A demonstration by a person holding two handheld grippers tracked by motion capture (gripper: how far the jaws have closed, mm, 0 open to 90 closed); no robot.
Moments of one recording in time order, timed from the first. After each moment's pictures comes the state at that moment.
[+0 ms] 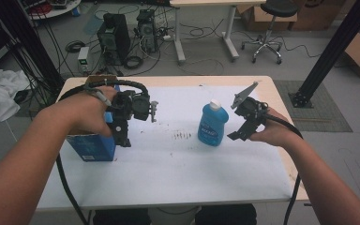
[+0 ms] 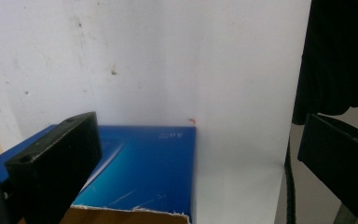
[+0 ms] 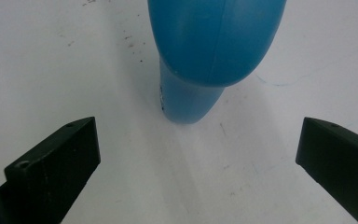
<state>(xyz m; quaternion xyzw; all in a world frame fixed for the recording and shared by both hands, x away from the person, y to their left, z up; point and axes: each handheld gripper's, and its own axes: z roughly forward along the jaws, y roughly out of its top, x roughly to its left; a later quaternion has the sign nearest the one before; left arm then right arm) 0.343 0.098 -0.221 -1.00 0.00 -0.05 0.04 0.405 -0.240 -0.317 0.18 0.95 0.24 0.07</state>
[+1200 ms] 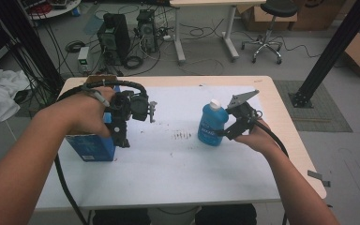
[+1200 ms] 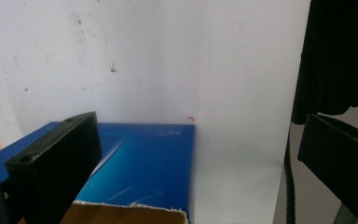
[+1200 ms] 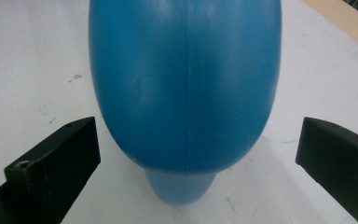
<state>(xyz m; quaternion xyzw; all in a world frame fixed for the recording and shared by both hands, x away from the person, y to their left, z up) 0.341 0.100 -0.220 -1.00 0.00 -0.05 0.04 0.416 -0.232 -0.358 0.22 0.89 0.38 0.10</state>
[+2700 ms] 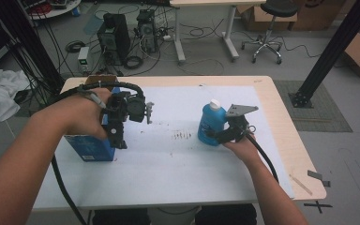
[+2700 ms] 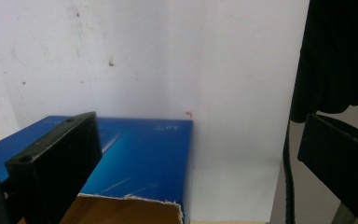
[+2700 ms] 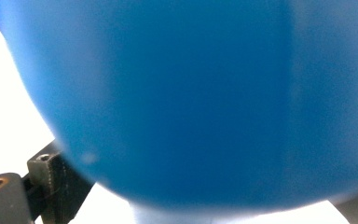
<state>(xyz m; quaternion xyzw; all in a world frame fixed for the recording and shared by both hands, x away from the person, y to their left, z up) 0.336 0.106 -0.218 -1.00 -0.01 -0.05 0.04 0.412 -0.222 -0.410 0.25 0.82 0.49 0.14</state>
